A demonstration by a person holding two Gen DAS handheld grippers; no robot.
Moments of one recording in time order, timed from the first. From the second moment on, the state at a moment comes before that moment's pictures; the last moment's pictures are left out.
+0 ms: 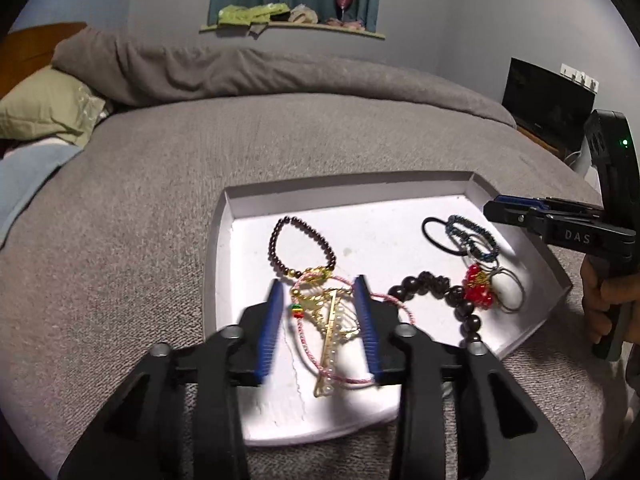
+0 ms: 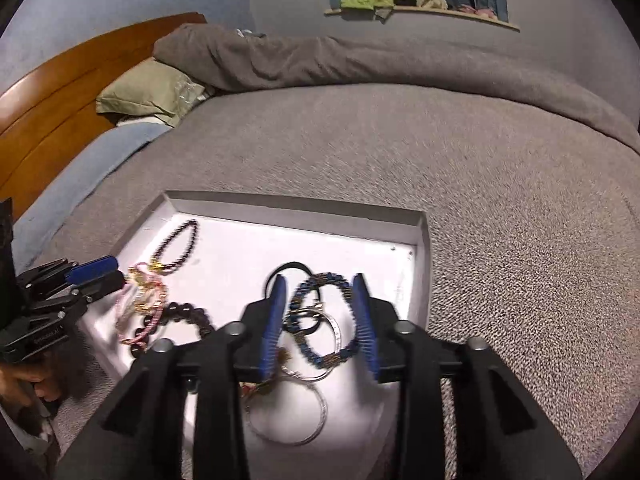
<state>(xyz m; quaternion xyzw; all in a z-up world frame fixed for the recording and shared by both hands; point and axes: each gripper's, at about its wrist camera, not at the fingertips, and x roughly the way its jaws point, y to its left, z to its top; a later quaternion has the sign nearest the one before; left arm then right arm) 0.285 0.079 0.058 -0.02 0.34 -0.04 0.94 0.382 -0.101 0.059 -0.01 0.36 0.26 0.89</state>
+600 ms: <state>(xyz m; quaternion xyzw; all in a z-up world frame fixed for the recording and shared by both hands) 0.212 0.060 0.092 -0.03 0.27 -0.03 0.96 0.277 -0.117 0.086 0.00 0.28 0.28 0.92</state>
